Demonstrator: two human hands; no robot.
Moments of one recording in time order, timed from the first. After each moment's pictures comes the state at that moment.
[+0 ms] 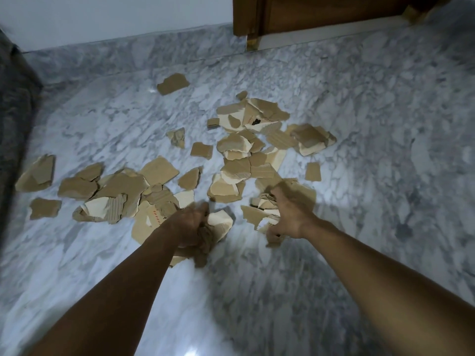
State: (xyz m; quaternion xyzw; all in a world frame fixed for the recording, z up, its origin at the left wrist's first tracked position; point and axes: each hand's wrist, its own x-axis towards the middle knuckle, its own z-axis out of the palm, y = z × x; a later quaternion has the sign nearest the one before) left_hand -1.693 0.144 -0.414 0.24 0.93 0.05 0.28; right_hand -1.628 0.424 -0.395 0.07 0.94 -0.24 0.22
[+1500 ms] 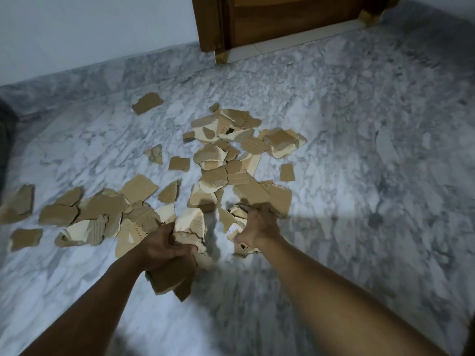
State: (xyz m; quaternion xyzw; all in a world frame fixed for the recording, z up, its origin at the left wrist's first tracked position) left_hand -1.669 0.131 -0.391 0.08 0.86 0.34 0.36; right_hand -1.616 0.389 -0.417 0.22 0.92 -0.24 0.21
